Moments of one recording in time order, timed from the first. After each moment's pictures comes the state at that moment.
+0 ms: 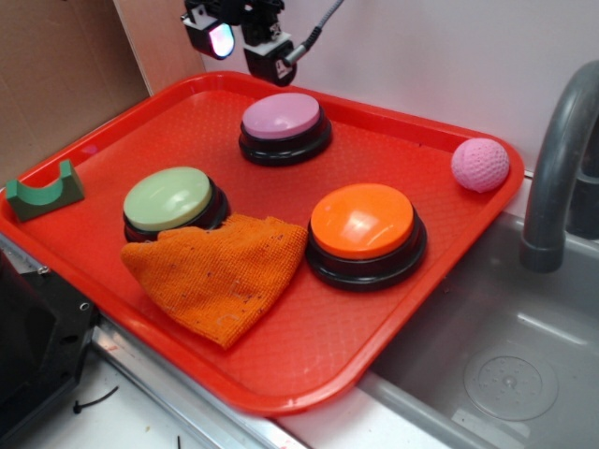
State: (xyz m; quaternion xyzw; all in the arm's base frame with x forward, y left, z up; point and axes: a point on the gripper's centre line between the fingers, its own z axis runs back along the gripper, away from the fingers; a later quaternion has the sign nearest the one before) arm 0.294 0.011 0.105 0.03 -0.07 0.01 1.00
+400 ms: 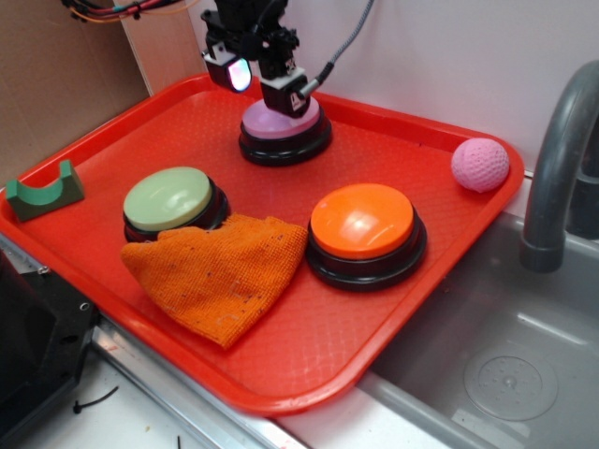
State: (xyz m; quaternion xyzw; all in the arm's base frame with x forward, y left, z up) arm 0.299 0.014 0.065 0.01 -0.03 0.01 1.00
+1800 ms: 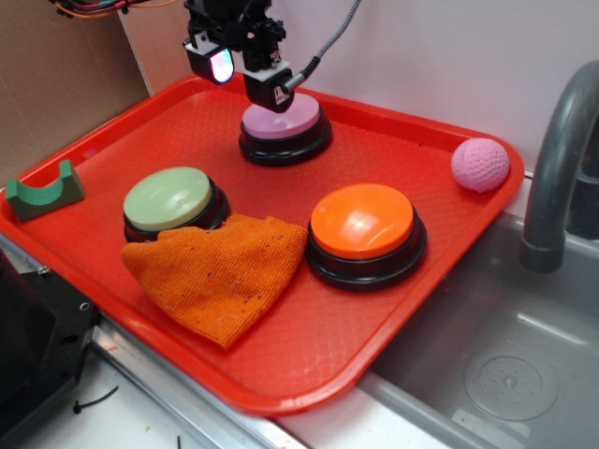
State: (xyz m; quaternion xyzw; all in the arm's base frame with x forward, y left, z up) arm 0.285 0.014 0.088 0.03 -0.03 0.01 1.00
